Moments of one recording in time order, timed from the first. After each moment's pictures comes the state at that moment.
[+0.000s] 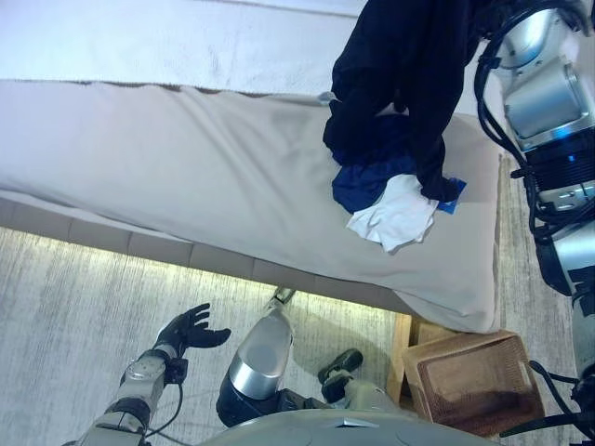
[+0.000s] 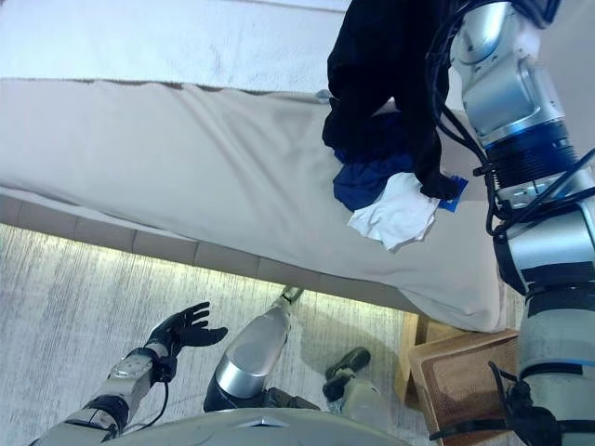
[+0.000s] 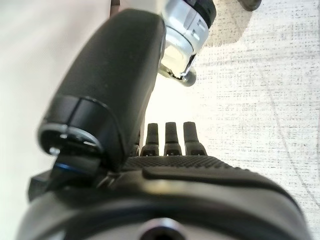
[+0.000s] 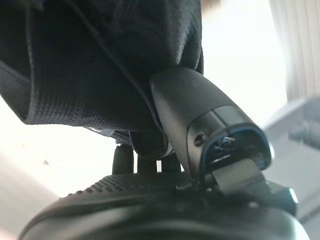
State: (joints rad) left arm -0.07 0.37 -0.11 1.11 -0.19 -0.15 -0.16; right arm -1.30 -0.81 0.43 0.43 -0.18 0.26 -0.54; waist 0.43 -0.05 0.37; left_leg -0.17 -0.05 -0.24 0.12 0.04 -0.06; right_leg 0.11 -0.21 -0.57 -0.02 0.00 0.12
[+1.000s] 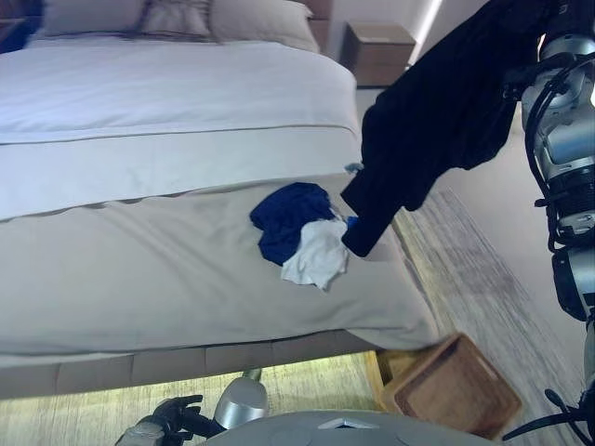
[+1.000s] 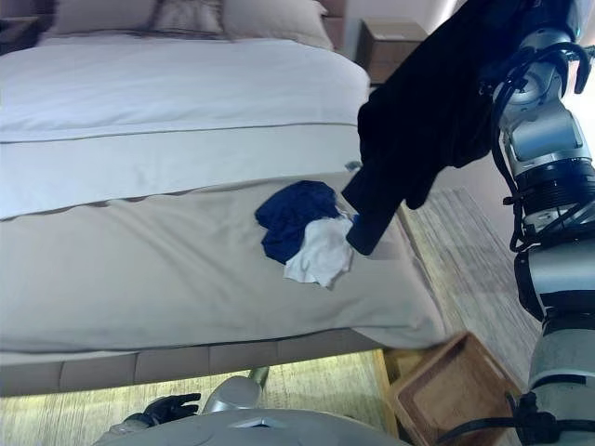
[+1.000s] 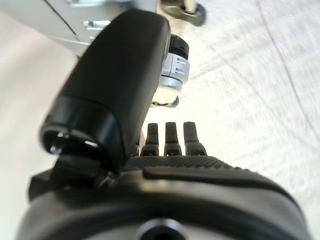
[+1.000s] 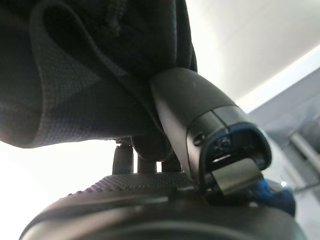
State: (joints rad) left arm 0.04 0.36 -0.18 1.23 -0.08 0.03 -0.14; right arm -1.13 -0.87 0.32 0.57 0.22 0.22 -0.46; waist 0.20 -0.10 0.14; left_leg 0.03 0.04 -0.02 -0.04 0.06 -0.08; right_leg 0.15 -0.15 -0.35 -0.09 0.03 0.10
